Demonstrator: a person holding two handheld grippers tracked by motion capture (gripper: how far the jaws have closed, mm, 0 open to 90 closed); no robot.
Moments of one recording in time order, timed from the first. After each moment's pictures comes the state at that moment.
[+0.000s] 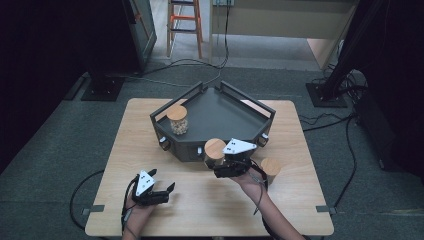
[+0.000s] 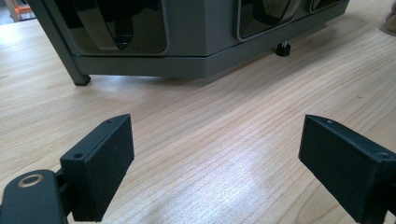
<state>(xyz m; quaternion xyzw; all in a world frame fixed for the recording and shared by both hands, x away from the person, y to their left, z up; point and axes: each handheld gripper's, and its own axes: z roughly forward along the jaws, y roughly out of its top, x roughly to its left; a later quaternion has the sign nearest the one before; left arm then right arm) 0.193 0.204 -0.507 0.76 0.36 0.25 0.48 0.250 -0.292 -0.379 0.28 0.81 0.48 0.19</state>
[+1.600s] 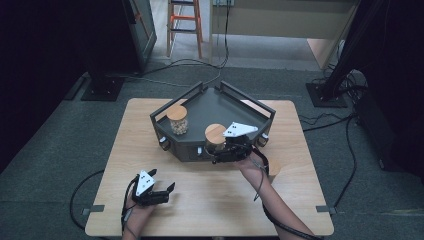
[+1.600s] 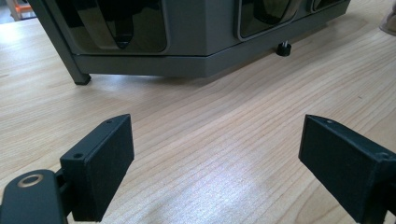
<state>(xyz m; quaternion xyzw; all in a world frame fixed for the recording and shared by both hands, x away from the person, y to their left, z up) 0.193 0.203 -0.506 0.76 0.36 0.25 0.48 0.276 -0.293 -0.344 0.29 0.81 0.48 0.19</state>
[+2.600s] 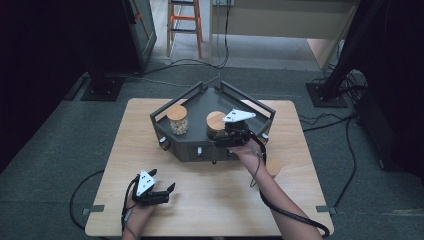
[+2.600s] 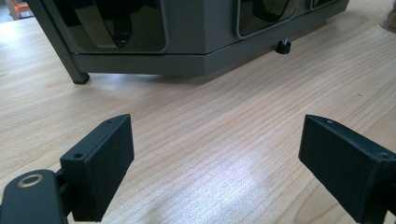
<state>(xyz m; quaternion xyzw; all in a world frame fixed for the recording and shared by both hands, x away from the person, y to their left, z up) 0.193 0.202 -0.505 0.76 0.36 0.25 0.48 0.310 -0.286 -0.338 0.32 0.80 0.47 0.21</state>
